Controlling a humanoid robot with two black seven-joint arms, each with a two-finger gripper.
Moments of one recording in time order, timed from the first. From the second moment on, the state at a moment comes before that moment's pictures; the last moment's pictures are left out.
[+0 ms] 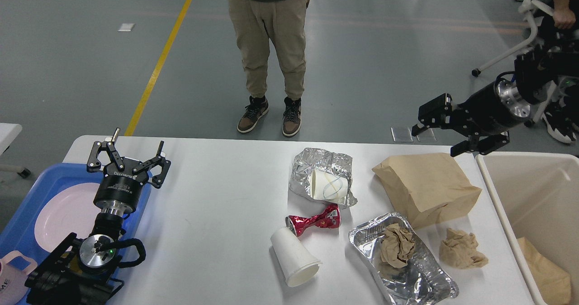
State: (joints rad) left arm -0.35 0.14 -1.31 -0.70 0.01 -0.61 -0.21; right arm 1.88 -0.47 -1.20 1.02 -0.10 0.84 0.17
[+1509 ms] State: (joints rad) left arm -0.35 0.14 -1.31 -0.70 0.01 -0.61 -0.21; right arm 1.63 -0.50 -1.20 1.08 0.27 0.44 -0.12
